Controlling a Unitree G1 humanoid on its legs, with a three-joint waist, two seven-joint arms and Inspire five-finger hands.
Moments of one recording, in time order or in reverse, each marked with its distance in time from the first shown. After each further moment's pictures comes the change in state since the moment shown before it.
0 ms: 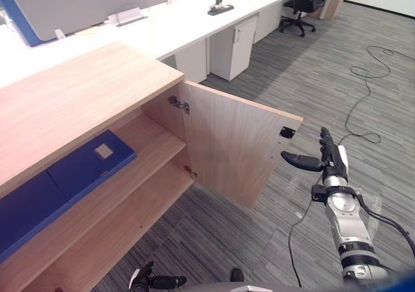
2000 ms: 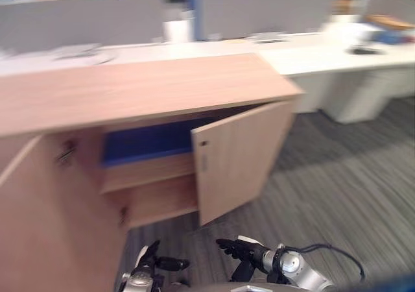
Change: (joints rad) left arm -0.060 -0.002 -0.243 -0.167 -0.004 0.026 0.017; right arm 0.211 0.109 0.533 0.393 -0.127 0.055 0.463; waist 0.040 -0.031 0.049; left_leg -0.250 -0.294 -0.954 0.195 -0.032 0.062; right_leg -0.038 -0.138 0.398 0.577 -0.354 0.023
